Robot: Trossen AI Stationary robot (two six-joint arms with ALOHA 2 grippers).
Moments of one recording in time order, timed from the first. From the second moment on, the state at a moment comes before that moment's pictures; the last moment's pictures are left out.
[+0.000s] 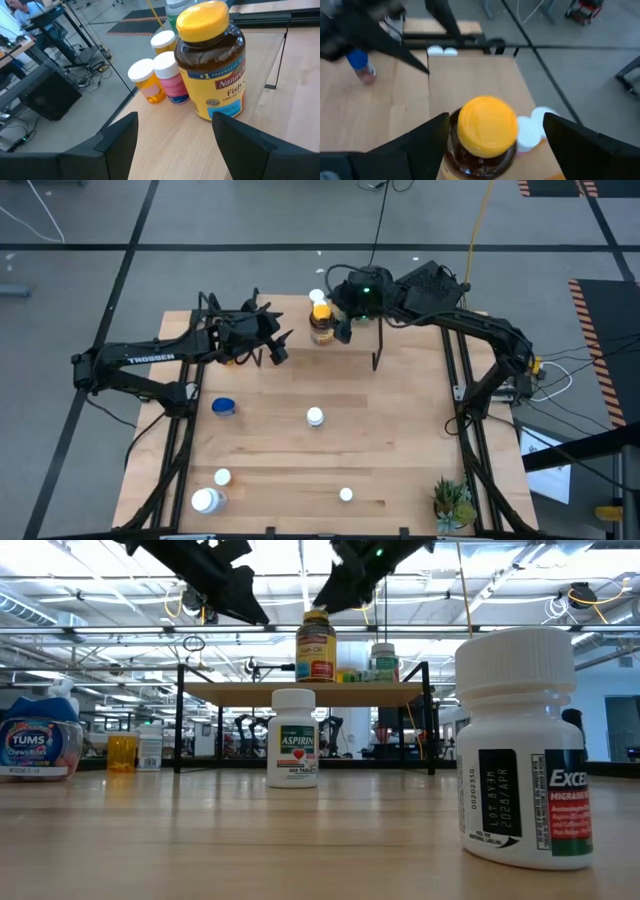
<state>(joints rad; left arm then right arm) 0.29 1.19 0.94 -0.17 -0.41 0.19 -0.42 1.64 1.59 -0.46 -0.05 -0.25</state>
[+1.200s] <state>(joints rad) 0.29 1.19 0.94 -0.16 -0.42 0.17 -0.49 1.60 1.27 -0.39 0.20 -0.67</state>
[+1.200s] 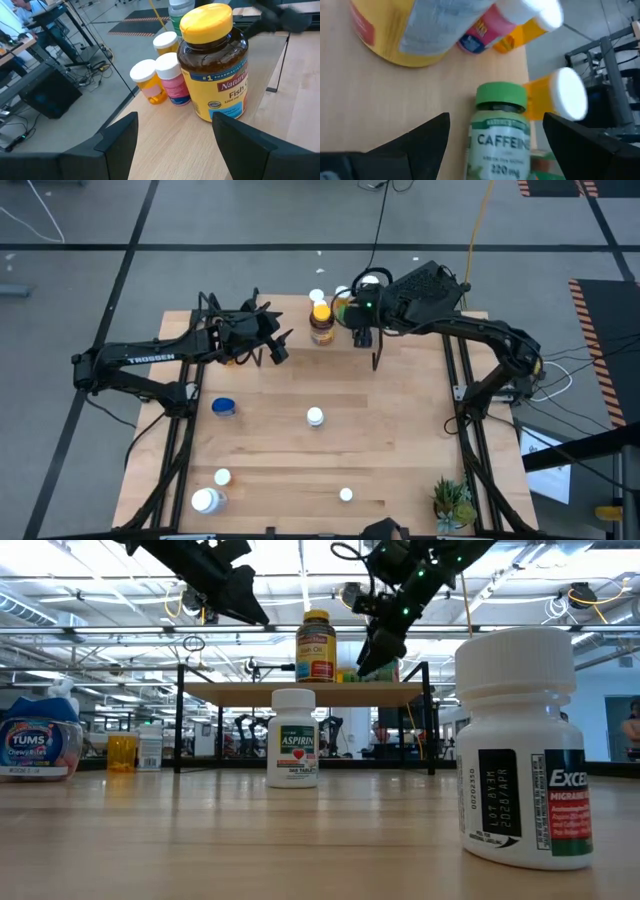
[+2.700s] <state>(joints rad) 0.26 1.19 0.94 -0.12 -0.41 0.15 -0.33 1.41 1.16 -0.54 0.27 -0.44</state>
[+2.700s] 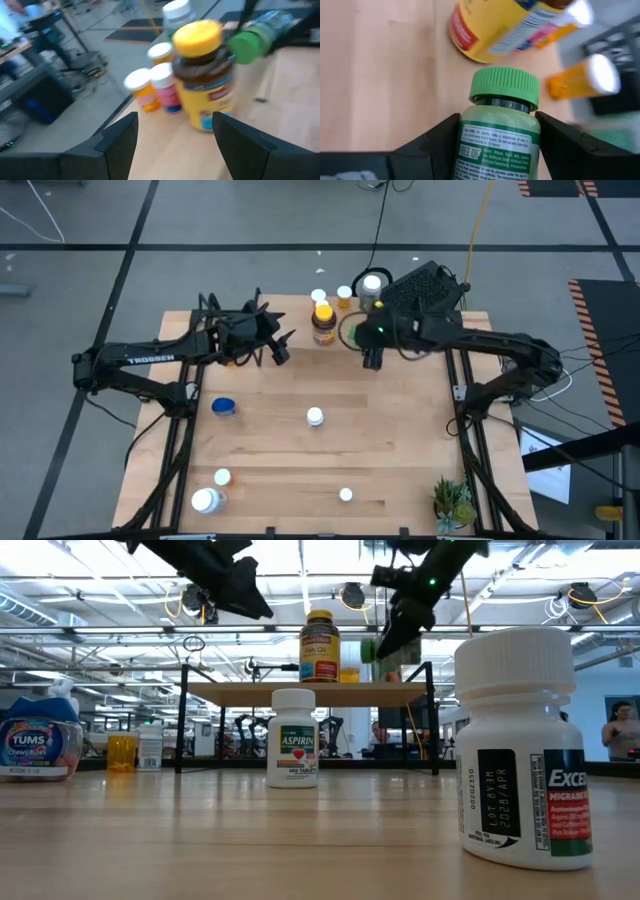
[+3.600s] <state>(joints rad) 0.12 1.60 0.94 0.68 -0.03 0.18 0.01 1.17 0.46 0.74 0.48 -0.91</state>
